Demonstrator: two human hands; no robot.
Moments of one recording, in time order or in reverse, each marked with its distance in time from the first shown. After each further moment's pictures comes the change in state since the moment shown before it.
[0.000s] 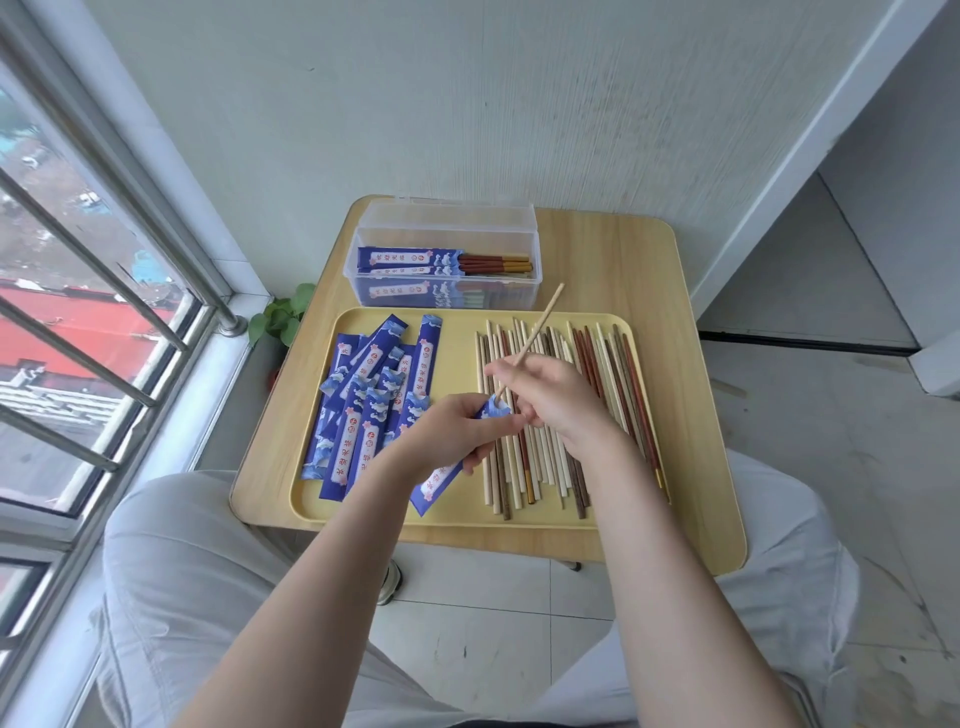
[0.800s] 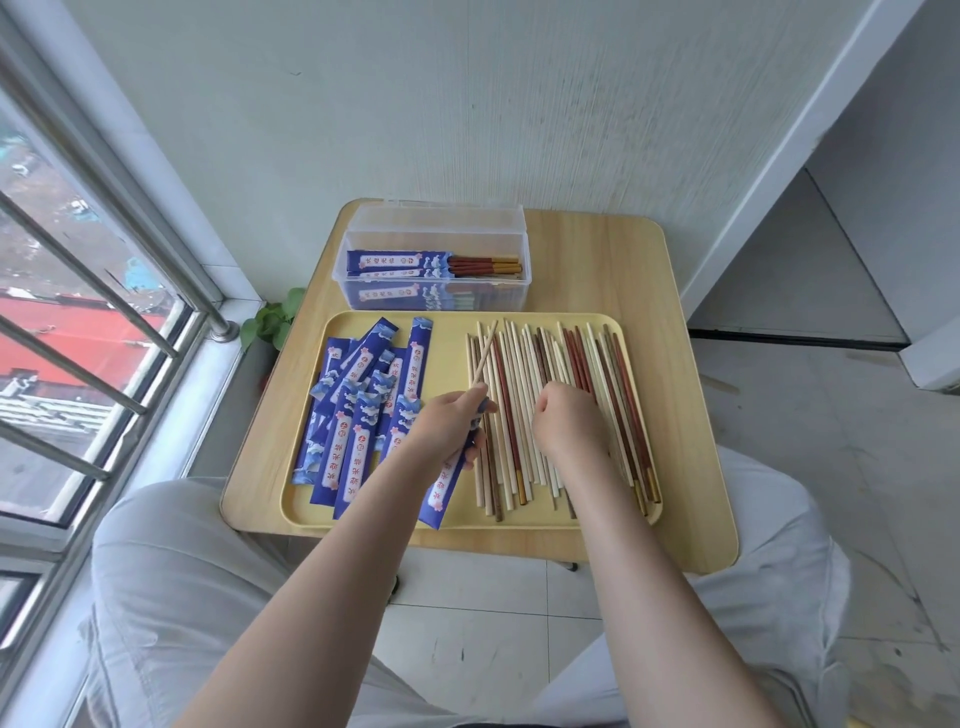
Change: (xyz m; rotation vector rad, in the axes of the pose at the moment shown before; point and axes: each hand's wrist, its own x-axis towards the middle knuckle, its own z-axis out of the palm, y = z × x) left_hand 0.019 -0.002 0.013 -0.235 0.201 -0.205; right_hand 0.005 0.035 -0.002 -0.911 0.333 0.172
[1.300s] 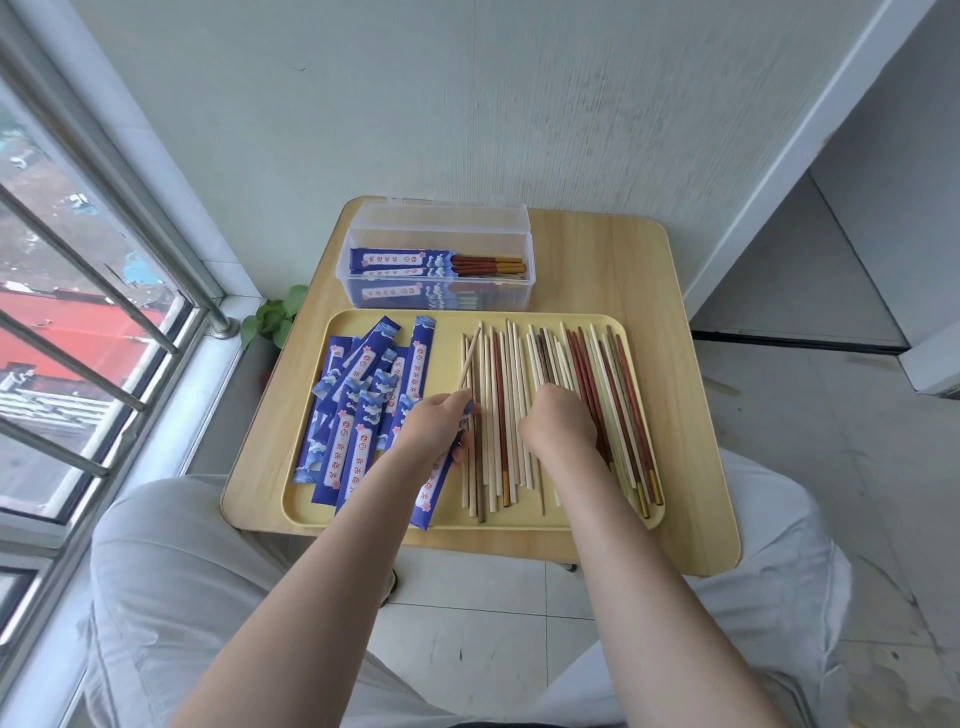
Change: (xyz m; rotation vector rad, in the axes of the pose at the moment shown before) left_hand 0.013 -0.013 -0.012 0.041 0.122 -0.056; right_hand 0.000 -0.020 0.002 -0.073 -0.102 0.059
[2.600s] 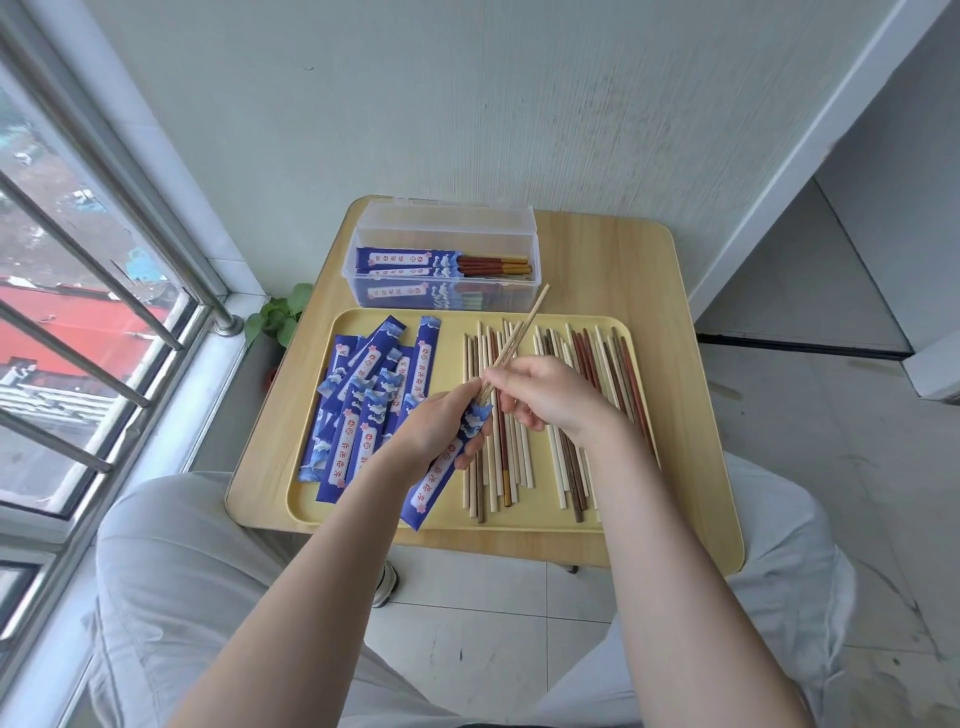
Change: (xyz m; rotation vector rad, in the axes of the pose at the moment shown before) left_hand -0.021 0.009 -0.015 -0.051 -0.335 0.194; right_hand 0.002 -0.003 -0.038 0.715 -0.362 -0.332
